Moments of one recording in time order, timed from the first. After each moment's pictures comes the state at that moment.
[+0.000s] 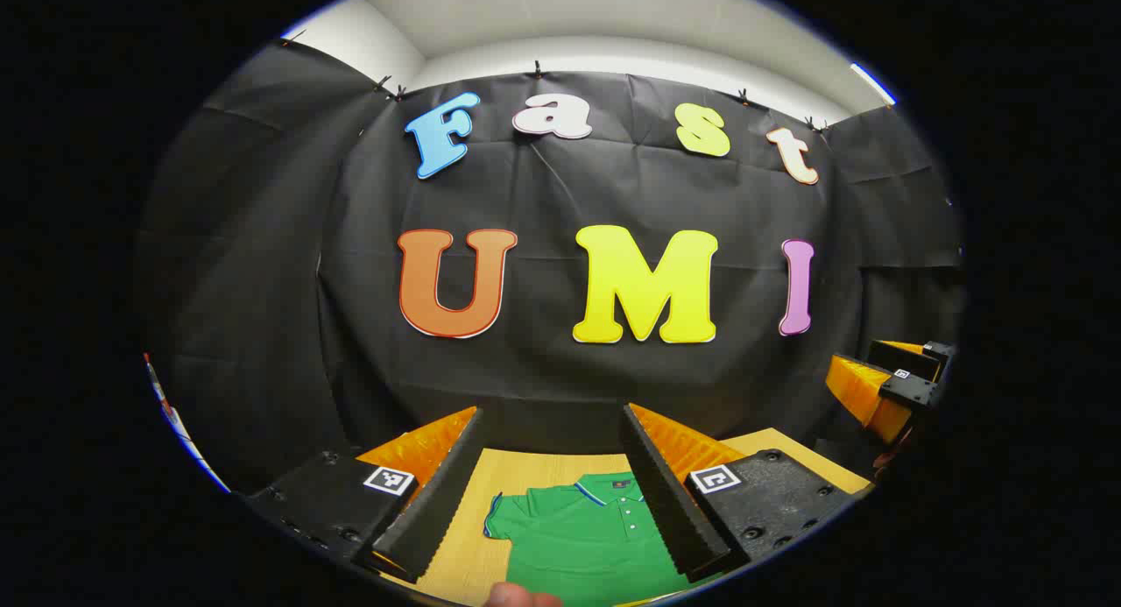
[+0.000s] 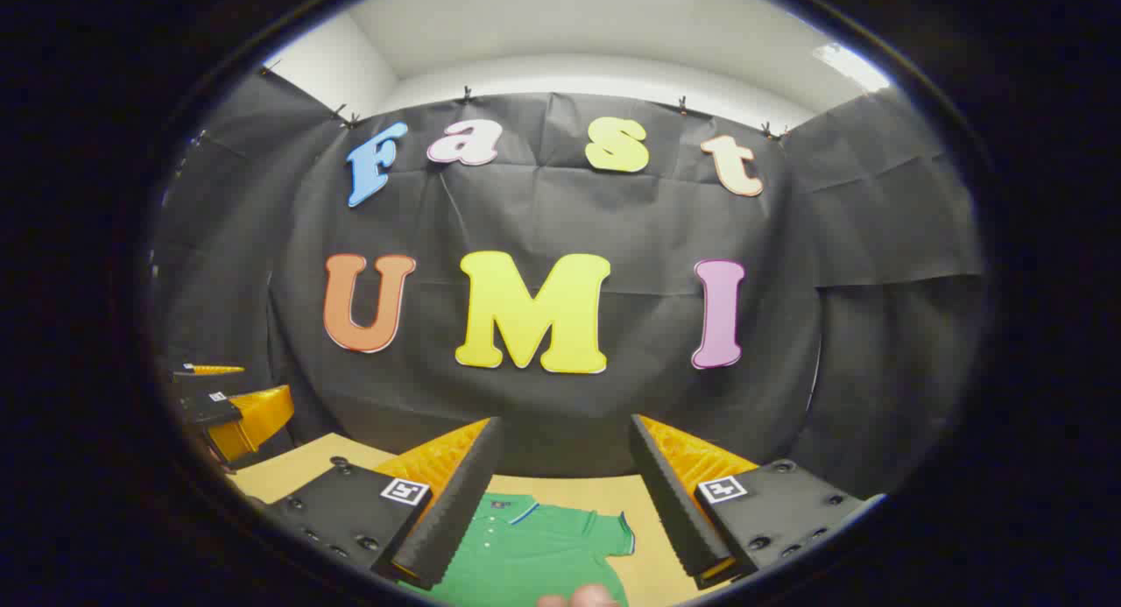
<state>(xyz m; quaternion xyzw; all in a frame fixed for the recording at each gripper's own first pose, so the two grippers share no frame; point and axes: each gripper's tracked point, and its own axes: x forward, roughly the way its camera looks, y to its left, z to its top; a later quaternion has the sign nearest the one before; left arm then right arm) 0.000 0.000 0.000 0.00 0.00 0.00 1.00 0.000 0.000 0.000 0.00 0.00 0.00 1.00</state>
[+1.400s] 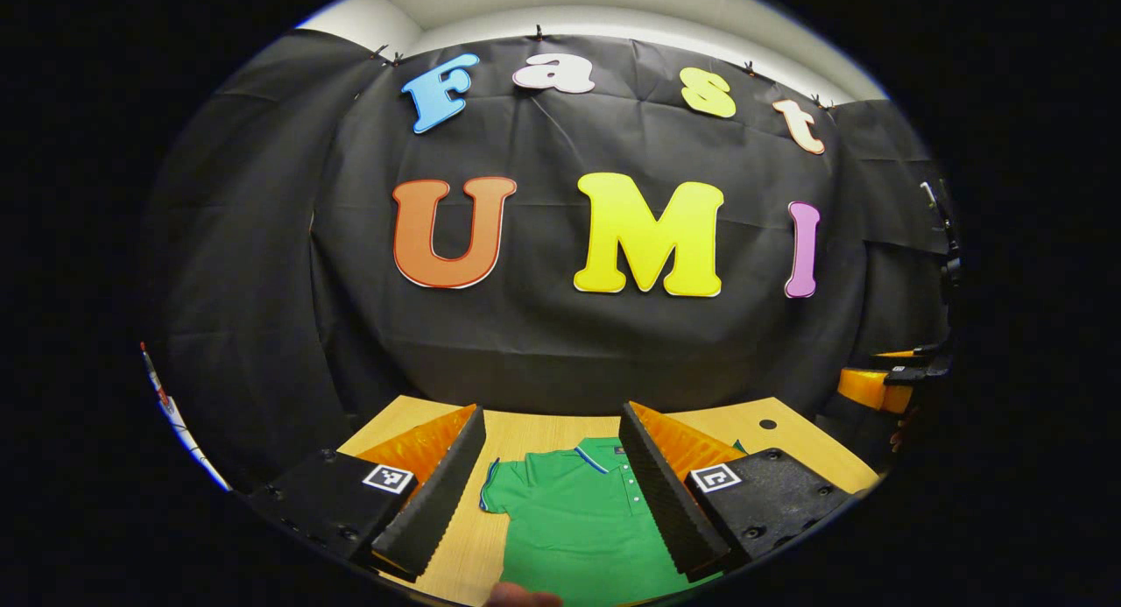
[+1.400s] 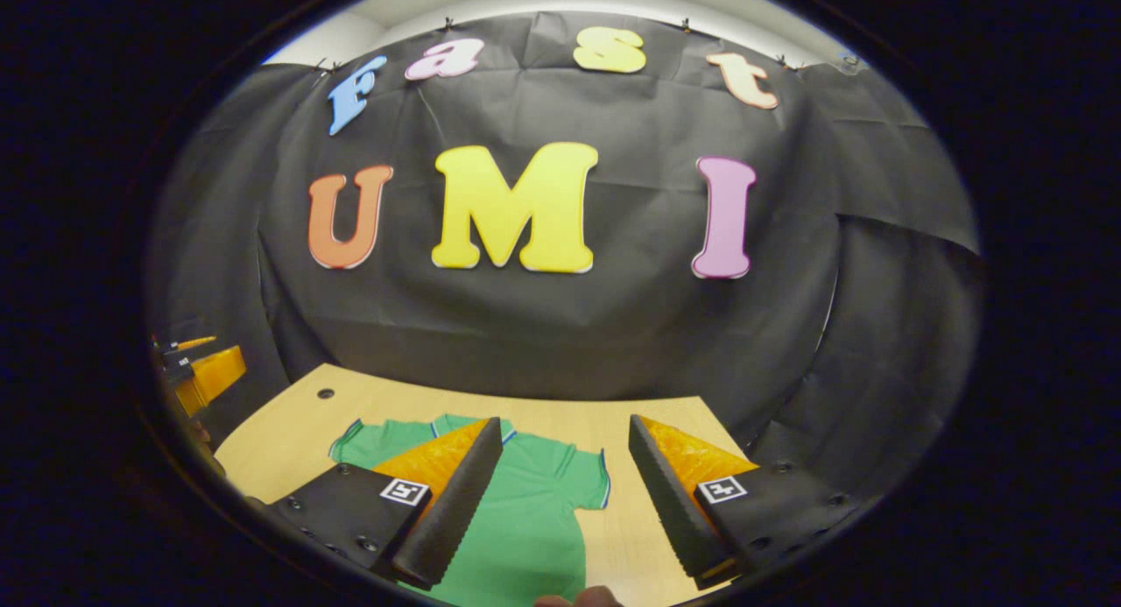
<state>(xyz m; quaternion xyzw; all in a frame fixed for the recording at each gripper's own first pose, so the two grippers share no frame) 0.012 0.000 -0.061 -0.01 0.08 0.00 1.00 0.037 -0.068 -0.103 0.00 0.19 0.02 0.98</state>
